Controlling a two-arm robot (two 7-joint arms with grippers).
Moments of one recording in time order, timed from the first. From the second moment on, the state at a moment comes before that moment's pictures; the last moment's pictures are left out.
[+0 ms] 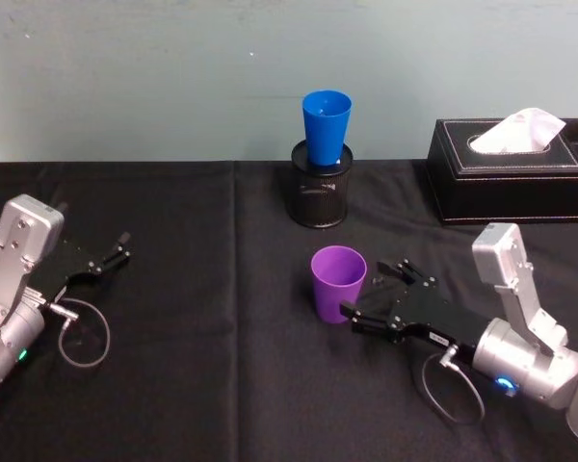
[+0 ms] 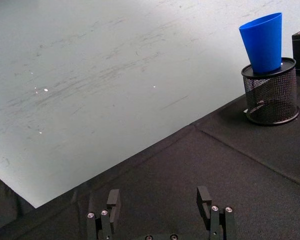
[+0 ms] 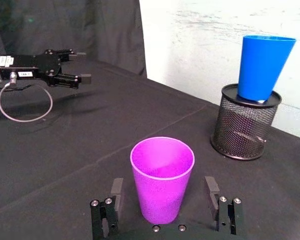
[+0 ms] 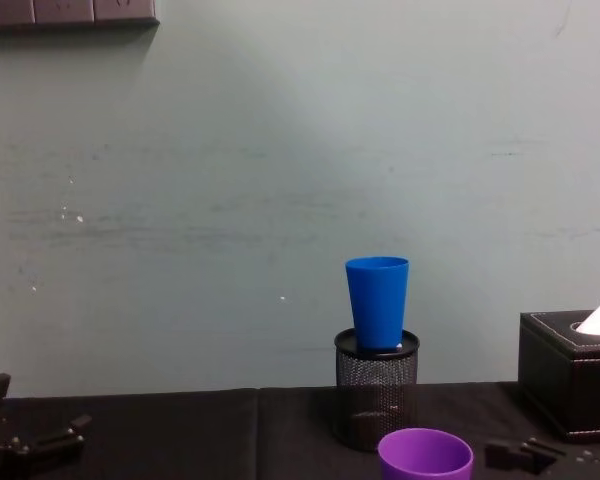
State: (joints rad) left arm -0.20 0.60 0.45 -1.41 -0.25 -0.12 0.03; right arm 0.25 0.50 -0.46 -1.31 0.41 -0.15 0.56
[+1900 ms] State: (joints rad) left arm -0.20 0.60 0.45 -1.41 -0.25 -0.12 0.03; right arm 0.35 0.39 -0.46 -1.18 0.40 -0.15 0.62
